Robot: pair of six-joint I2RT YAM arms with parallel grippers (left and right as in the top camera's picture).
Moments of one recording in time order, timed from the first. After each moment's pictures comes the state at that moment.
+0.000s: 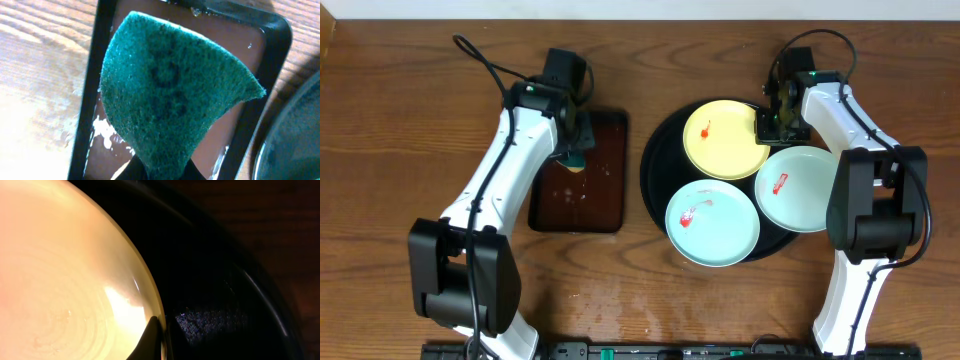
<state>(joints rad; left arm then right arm) -0.22 1.79 1.45 -0.97 -0.09 -0.43 0.08 2.18 1.63 -0.87 -0.05 0.09</state>
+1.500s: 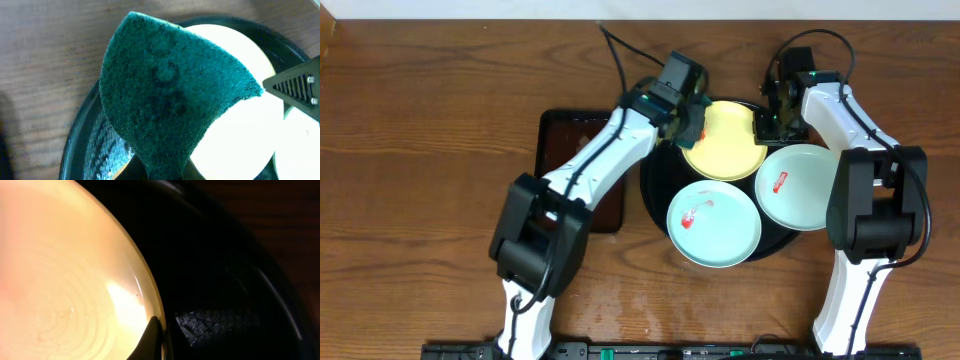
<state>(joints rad) -0.57 2.07 1.66 -0.58 0.08 -0.35 0.08 2.19 1.63 -0.87 -0.11 0.04</state>
